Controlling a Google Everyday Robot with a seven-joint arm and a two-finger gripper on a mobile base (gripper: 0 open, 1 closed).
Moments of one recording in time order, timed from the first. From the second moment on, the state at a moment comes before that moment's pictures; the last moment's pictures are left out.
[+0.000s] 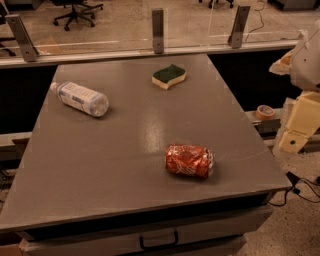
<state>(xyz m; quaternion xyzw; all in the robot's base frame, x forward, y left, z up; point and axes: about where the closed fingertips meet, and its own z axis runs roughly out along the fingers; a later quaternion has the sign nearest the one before) 0.438 -0.217 0.976 -0.60 0.78 -0.03 0.16</state>
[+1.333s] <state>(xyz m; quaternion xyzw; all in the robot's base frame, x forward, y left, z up) 0.557 -0.145 0.955 -0.63 0.73 0.03 0.25</state>
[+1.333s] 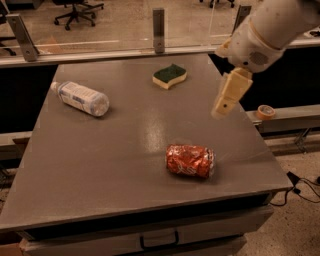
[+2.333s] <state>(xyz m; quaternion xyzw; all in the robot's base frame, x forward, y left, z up) 0.641 -0.098 0.956 -0.60 0.73 0.06 0.33</state>
